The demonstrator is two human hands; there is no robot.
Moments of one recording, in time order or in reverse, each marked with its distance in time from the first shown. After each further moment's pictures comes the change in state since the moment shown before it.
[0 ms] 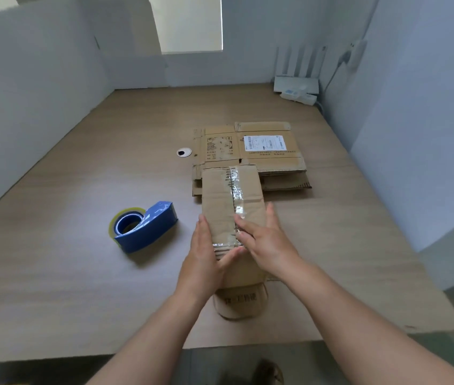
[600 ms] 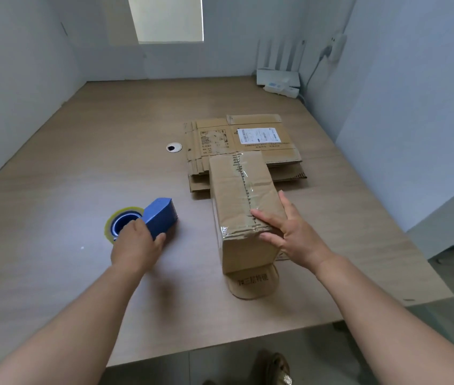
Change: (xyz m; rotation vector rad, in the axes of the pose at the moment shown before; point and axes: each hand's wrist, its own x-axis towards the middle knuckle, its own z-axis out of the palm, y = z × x) left_hand 0.075 -0.124 -0.084 0.510 0.079 -0.211; right_hand -0.005 0.020 -0.001 -0.040 0.129 -0.103
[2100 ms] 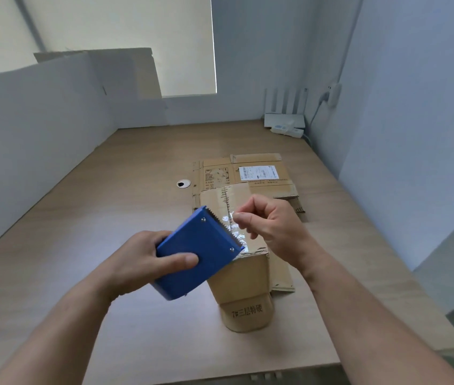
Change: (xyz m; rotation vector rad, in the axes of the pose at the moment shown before) left_hand -0.113 0.084 -0.137 -0.655 -0.337 0.439; right_hand -0.014 -0.080 -0.077 0.685 0.076 -0.278
